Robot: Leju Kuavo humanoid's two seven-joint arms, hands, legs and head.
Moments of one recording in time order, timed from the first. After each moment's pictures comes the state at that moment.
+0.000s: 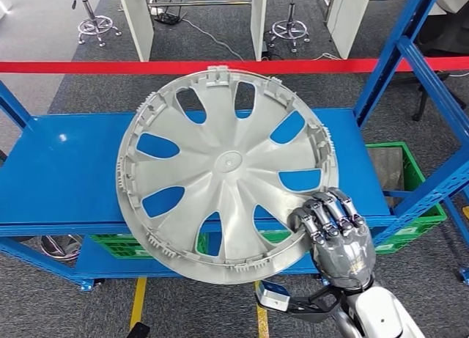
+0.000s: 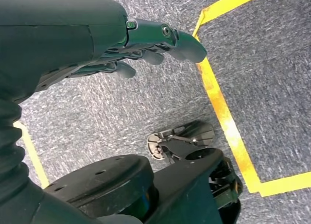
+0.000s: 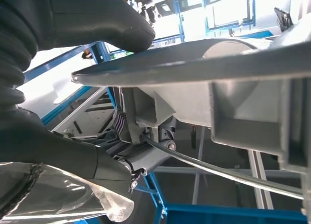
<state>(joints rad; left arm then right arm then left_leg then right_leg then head) -0.04 -0.09 0.14 -0.22 -0.24 0.10 -0.28 0.02 -0.20 0.40 -1.78 1.58 -0.67 -0.05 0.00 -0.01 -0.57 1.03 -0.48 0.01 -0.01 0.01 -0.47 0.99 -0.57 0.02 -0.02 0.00</state>
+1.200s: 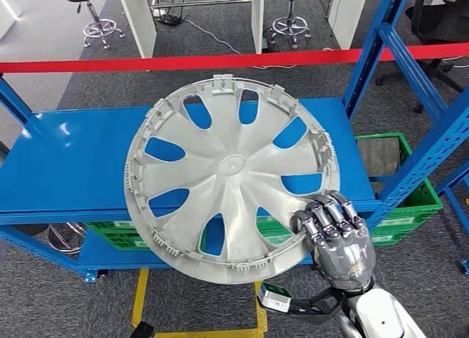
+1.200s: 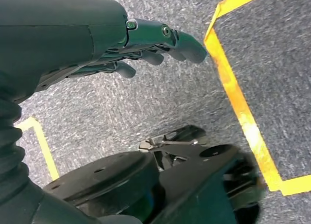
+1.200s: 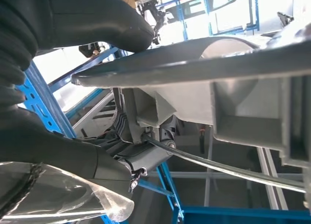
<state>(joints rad) -0.04 -0.08 0.14 -0.22 -0.25 0.12 -0.25 0.02 -0.24 0.43 -1.77 1.58 -0.66 0.00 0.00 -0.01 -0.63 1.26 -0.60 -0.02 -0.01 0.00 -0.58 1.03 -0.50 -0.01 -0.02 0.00</state>
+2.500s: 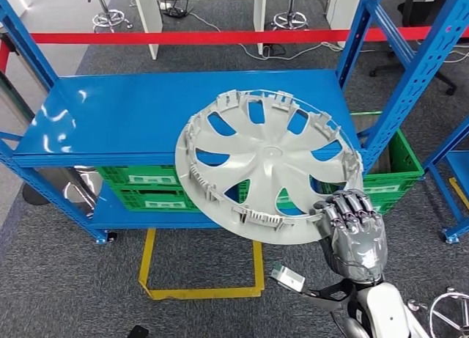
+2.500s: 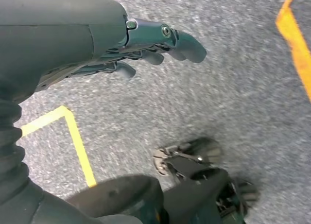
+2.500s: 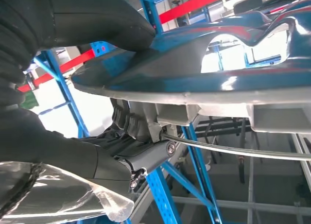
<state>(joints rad) -0.03 -0.08 0.20 -0.22 -0.30 0.14 -0.24 0.04 -0.26 0.40 -1.77 1.47 -0.57 0.11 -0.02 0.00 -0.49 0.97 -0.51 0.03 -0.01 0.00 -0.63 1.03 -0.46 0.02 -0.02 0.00</state>
